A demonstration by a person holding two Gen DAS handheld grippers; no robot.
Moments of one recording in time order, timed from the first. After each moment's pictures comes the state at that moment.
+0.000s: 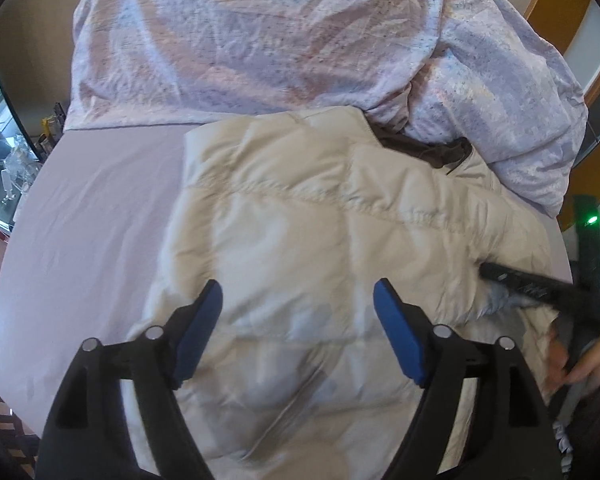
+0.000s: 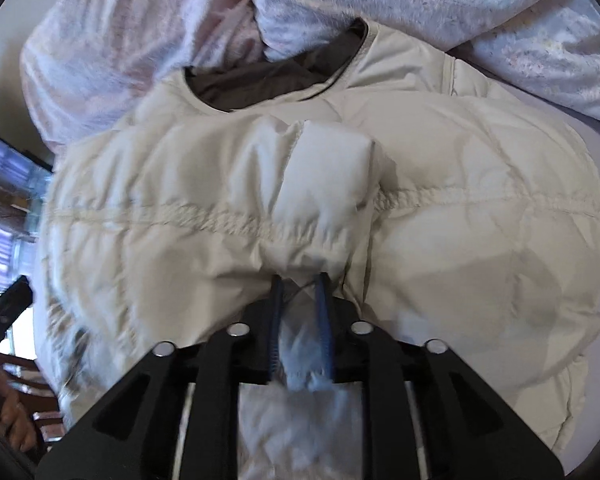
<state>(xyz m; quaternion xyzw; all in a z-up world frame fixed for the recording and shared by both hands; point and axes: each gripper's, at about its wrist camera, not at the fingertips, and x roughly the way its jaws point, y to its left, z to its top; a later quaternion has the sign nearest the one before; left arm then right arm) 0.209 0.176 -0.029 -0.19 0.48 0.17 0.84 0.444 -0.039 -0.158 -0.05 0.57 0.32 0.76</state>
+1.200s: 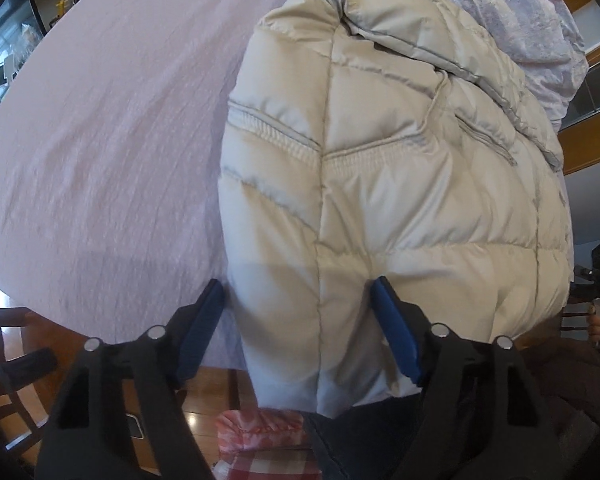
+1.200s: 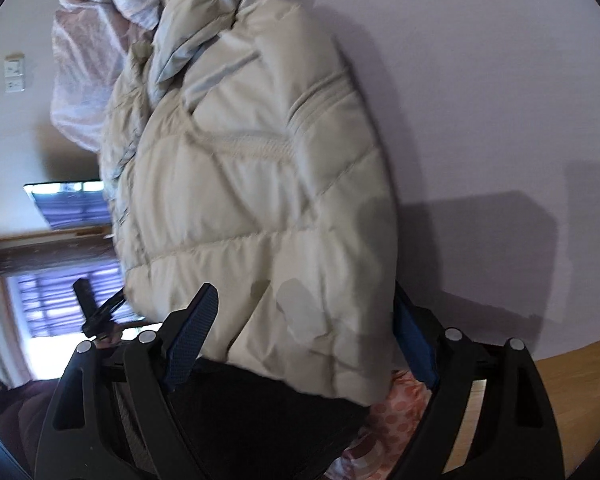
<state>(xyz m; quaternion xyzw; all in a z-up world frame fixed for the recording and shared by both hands) 0.022 0.175 -0.121 -0.27 0.58 0.11 0.76 0.379 -0.331 -0.222 0.16 0.70 0.35 0.60</state>
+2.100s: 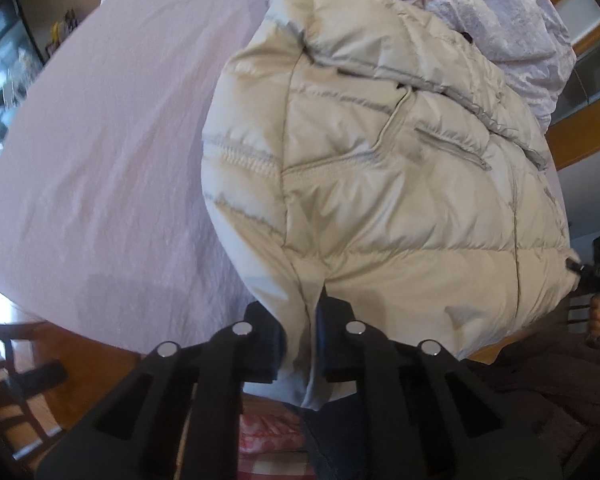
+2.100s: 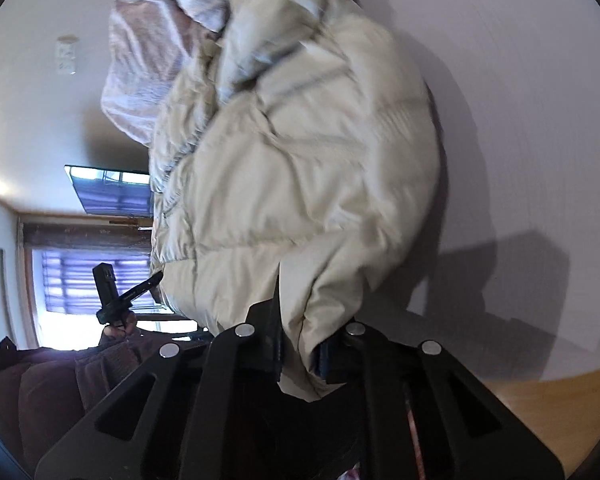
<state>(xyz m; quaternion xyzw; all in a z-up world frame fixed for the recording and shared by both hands) 0.036 0.159 -0.083 -0.23 0.57 0.11 0.78 0.373 -0.325 -0.188 0.18 0.64 0.42 0.62</state>
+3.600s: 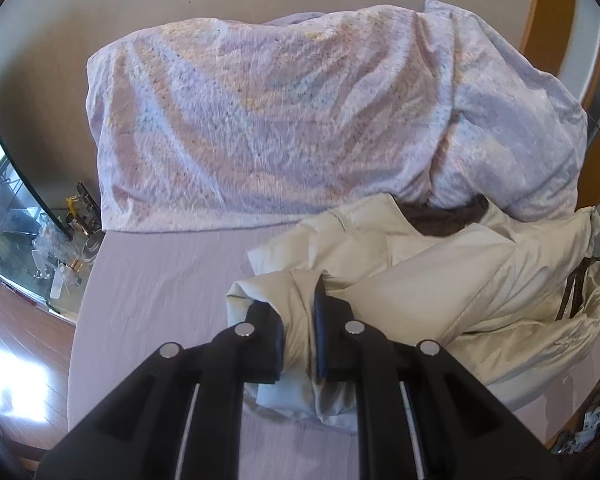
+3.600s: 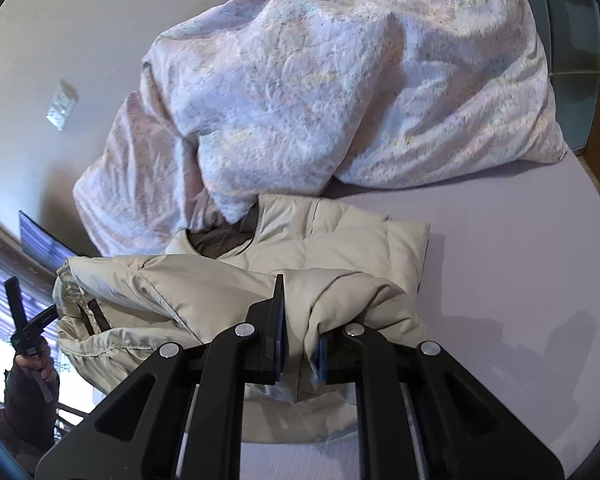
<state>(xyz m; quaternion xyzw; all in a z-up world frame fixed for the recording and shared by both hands) 0.236 0.227 0.050 -0.11 0.43 0.19 0.88 0.528 -0.216 -0.047 0.11 0.46 0.35 0.81</state>
